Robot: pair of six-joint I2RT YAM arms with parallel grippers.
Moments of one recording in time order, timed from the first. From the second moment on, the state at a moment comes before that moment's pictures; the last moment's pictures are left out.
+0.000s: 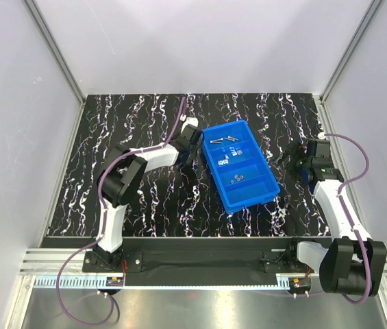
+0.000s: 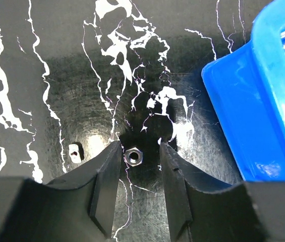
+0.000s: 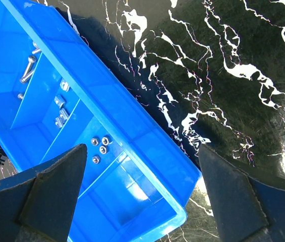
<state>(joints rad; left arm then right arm) -0.61 2.07 1.35 -0.13 -0.35 -0.37 -0.09 1.11 0.76 -0.44 -0.11 0.63</state>
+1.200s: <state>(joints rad) -0.62 1.91 1.16 -0.06 -0.36 -0.42 -0.09 1.11 0.76 -0.44 -0.10 0.63</state>
